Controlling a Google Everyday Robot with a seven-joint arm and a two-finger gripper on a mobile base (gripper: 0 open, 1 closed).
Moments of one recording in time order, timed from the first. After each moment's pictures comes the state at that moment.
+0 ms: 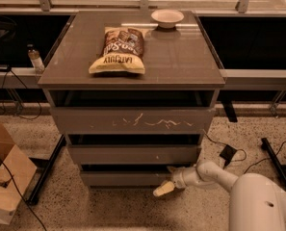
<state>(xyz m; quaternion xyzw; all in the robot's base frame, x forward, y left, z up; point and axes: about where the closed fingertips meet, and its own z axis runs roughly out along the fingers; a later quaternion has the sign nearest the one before) 0.606 -0.115 0.234 -0.40 0.81 0.33 0.29</state>
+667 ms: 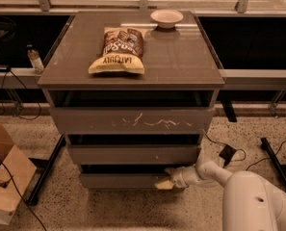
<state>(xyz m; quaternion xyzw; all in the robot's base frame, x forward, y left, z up) 0.604 -0.109 0.221 -0.40 0.81 0.34 0.26</state>
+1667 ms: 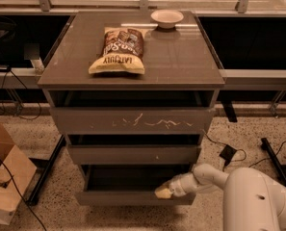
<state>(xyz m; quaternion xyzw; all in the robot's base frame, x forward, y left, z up) 0.565 -0.104 0.218 -0.40 0.82 0.35 0.22</state>
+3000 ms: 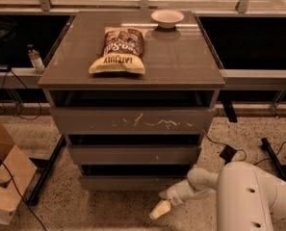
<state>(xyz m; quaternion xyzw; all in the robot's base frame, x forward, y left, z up) 0.503 -0.085 0.200 -0.42 0.82 0.37 0.13</state>
